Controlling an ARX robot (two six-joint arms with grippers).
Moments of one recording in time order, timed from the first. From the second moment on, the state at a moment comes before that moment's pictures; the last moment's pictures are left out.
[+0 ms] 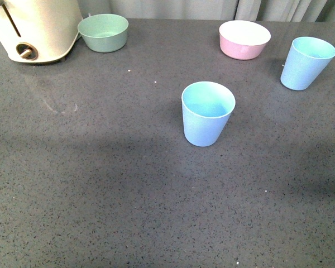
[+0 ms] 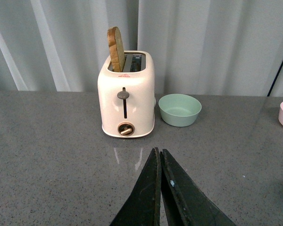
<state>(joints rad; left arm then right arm) -0.14 0.93 0.11 0.80 -0.13 -0.01 0.00 0.00 0.02 0.00 0.00 -0.01</state>
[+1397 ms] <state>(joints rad) 0.00 0.18 0.01 0.18 0.00 -0.01 0.00 0.00 0.02 0.00 0.00 -0.01</state>
